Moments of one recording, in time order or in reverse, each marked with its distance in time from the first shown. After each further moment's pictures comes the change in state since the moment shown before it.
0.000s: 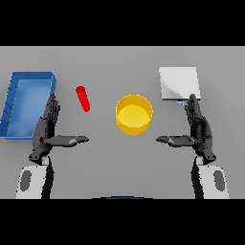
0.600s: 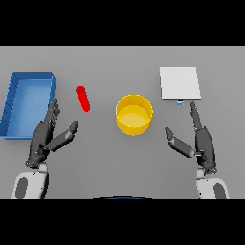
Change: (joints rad) left arm 0.075 0.064 -0.083 -0.126 -0.102 -0.018 0.055; right arm 0.132 -0.074 0.115 -0.123 0.290 -0.084 -0.090
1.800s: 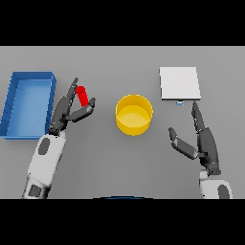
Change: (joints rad) left arm -0.444 -0.019 0.069 0.594 -0.093 0.057 -0.129; right arm 0.018 -0.007 -0.014 -0.041 -0.070 0.048 -0.019
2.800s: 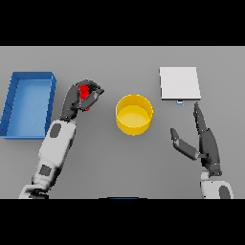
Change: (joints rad) left arm -0.219 -0.045 0.085 0.300 0.023 0.054 -0.132; right arm 0.010 -0.004 -0.004 -0.002 0.006 -0.005 -0.003
